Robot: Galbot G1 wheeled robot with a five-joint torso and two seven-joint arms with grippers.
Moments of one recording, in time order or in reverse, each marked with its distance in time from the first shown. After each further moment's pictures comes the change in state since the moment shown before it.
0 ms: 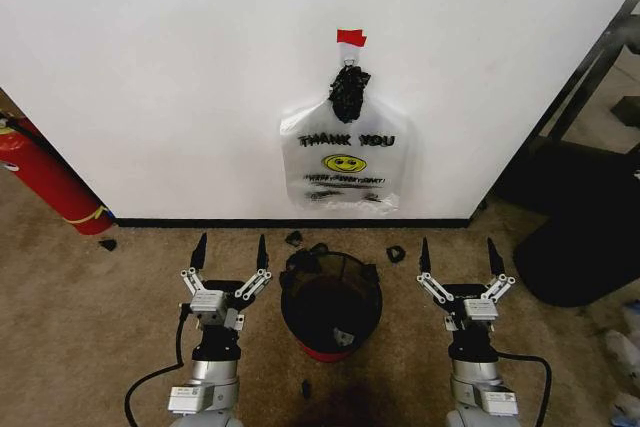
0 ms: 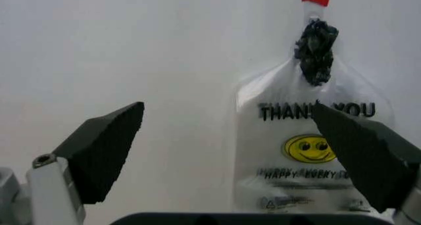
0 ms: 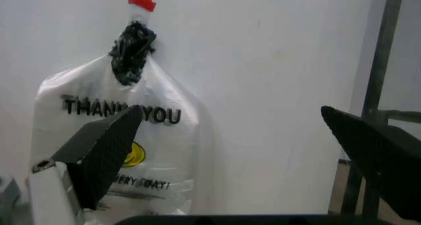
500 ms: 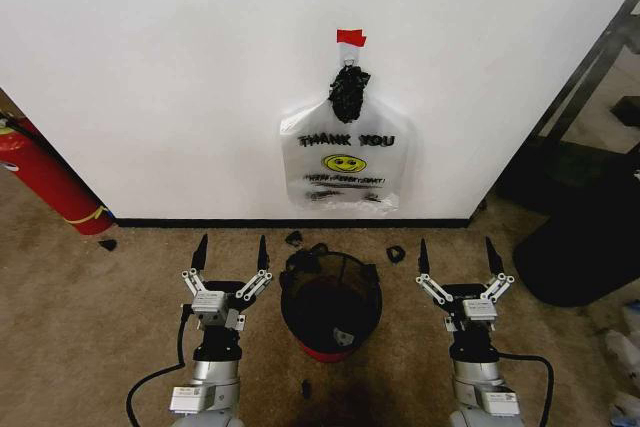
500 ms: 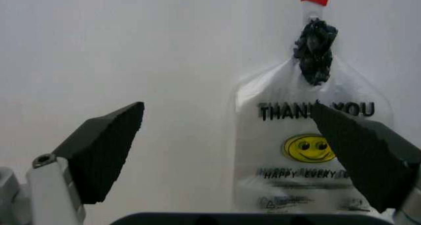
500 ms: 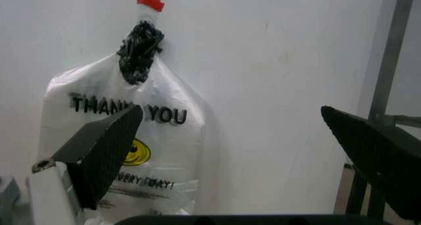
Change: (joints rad) left arm -0.002 0.002 0.000 0.003 0.002 -0.001 0.000; right arm -0.001 -0.001 -0.002 0.004 -0.017 0.000 -0.013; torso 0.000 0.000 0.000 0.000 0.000
